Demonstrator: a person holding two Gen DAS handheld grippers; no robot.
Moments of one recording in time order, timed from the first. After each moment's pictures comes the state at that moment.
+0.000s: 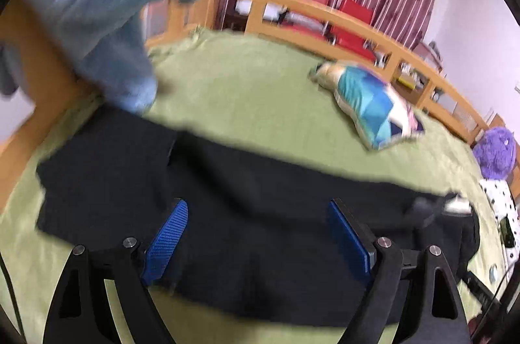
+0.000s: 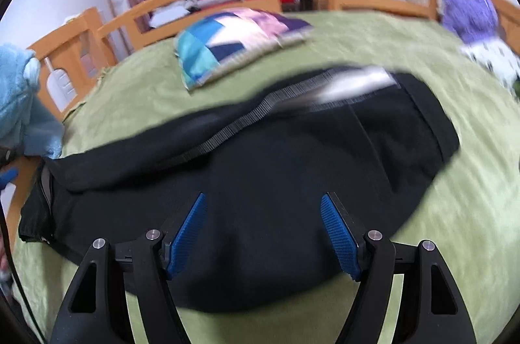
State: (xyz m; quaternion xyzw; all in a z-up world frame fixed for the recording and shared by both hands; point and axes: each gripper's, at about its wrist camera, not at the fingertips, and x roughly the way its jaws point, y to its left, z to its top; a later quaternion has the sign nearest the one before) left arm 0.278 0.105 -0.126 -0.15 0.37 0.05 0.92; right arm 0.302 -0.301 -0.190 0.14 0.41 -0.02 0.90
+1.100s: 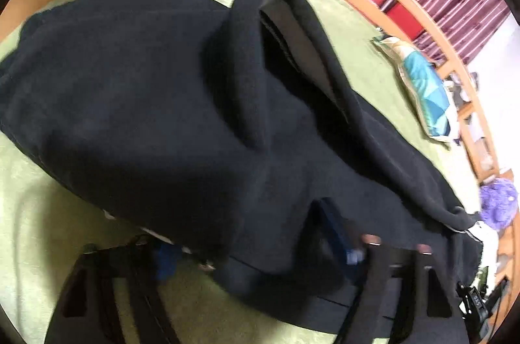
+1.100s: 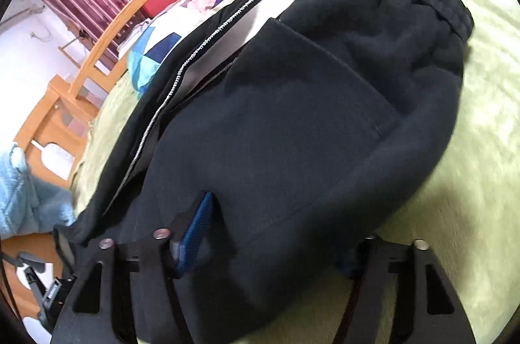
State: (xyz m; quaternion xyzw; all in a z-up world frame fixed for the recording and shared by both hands) left arm 0.302 0.150 -0.243 -0.28 0.44 0.11 0.85; right arm 0.342 -0.349 -0.267 0.29 0.43 -0.05 0.86
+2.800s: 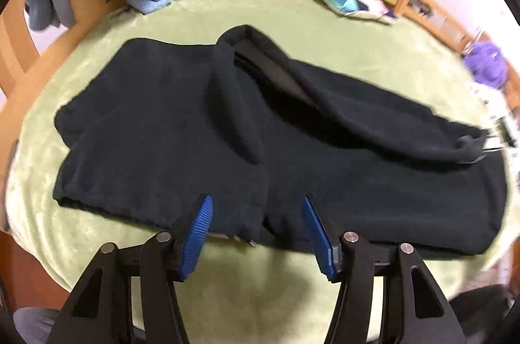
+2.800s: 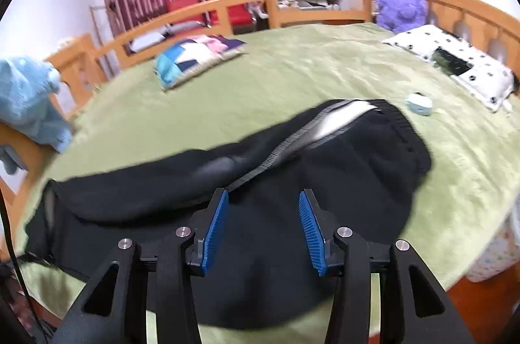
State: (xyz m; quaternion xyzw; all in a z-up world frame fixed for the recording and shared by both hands) left arm 0.054 0.053 -0.186 -0.07 0.48 0.04 0.88; right arm 0.041 -0.374 -0.137 0.14 0.35 -0.06 0.92
